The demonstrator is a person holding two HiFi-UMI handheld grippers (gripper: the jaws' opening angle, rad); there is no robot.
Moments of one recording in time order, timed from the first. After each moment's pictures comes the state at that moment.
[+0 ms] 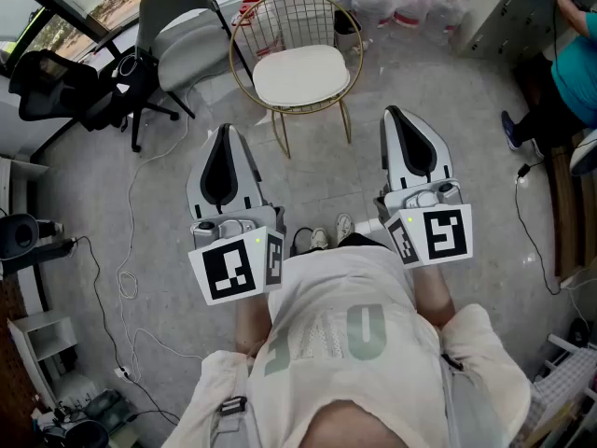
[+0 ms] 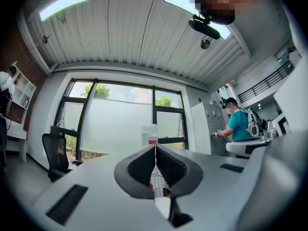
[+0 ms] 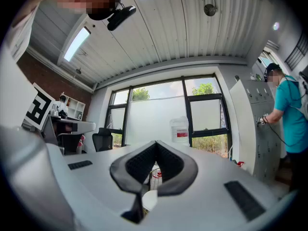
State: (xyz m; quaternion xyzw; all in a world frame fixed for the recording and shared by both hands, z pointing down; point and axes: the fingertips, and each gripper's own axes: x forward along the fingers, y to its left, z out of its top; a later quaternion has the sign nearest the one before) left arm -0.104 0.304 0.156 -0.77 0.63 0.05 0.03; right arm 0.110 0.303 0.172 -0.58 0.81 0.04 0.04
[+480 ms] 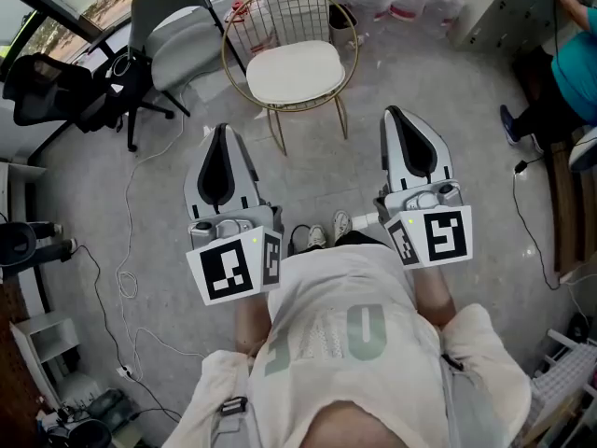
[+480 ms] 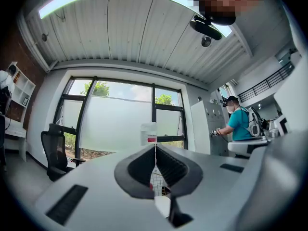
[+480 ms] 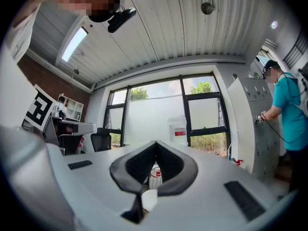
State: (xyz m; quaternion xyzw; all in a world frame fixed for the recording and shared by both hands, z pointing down) left arm -0.091 0.287 0.163 -0.77 0.63 0.05 0.02; right arm 0.126 0.291 0.178 -0.59 0.81 0.04 0.04
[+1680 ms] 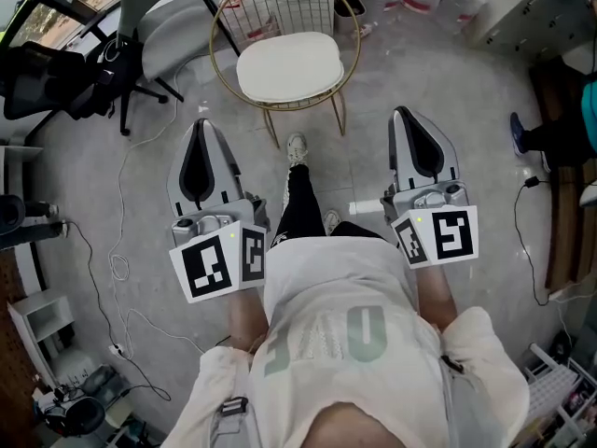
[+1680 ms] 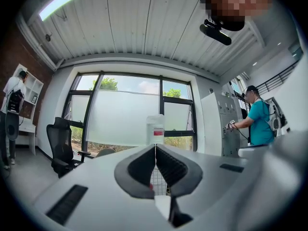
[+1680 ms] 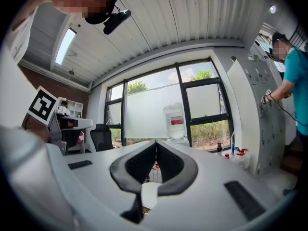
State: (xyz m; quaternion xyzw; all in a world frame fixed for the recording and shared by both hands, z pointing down) left arm -0.061 0.200 0.196 -0.74 0.68 0.03 -0.01; right arm 0.192 0.196 0.230 -0.57 0.82 -0.02 0.02
